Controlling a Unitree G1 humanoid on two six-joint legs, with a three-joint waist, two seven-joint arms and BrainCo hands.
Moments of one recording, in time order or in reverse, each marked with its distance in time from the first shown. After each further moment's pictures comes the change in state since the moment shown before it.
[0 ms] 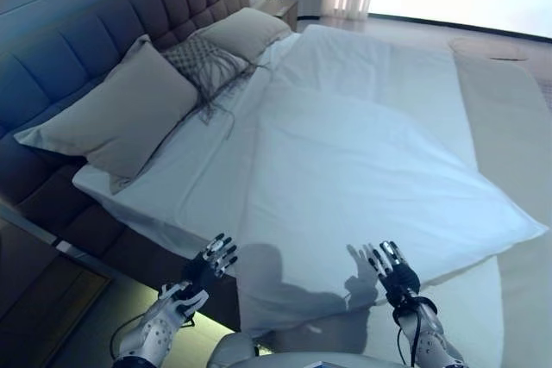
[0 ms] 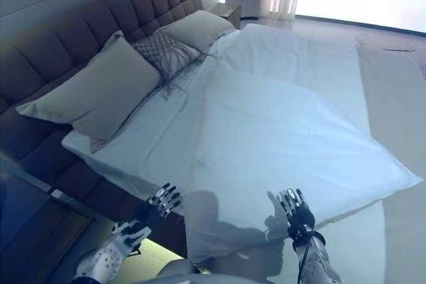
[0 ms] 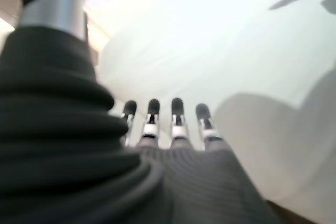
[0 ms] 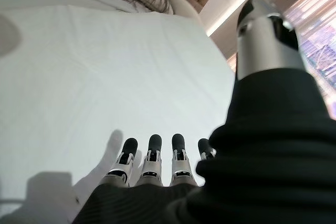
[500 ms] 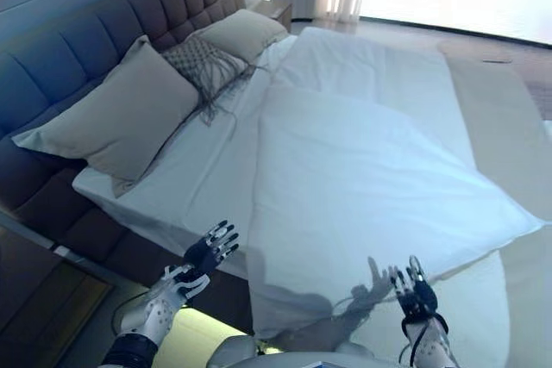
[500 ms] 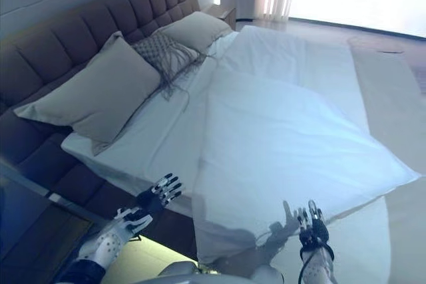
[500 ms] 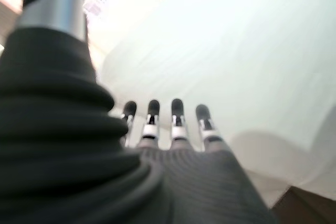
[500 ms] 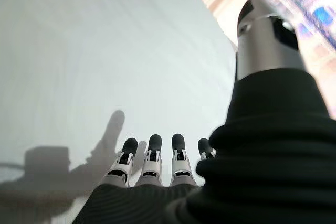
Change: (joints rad) left arm -0.102 0.017 -0.036 0.121 0.010 0.009 0.012; right arm -0.026 0.031 -0.219 0.284 0.124 -0.044 0.024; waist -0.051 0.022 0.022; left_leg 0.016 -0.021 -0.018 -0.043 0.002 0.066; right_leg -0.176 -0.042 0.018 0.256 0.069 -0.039
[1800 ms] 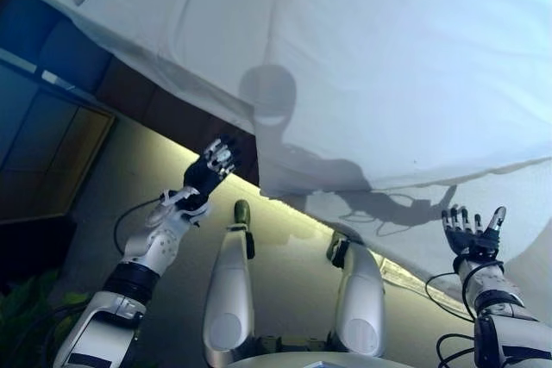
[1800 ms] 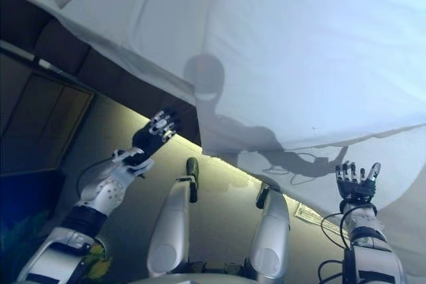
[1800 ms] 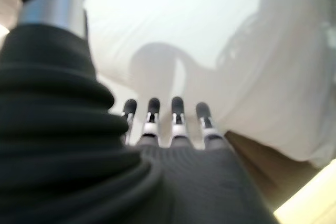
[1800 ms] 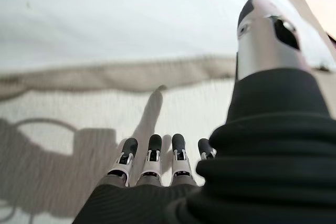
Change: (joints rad) left arm -0.358 0.161 -0.093 -0.144 -0.140 -0.166 0.058; right arm -0.504 -0.348 -0.156 0.451 0.528 0.287 0.324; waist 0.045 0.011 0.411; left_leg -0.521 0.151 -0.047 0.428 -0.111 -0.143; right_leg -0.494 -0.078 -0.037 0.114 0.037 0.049
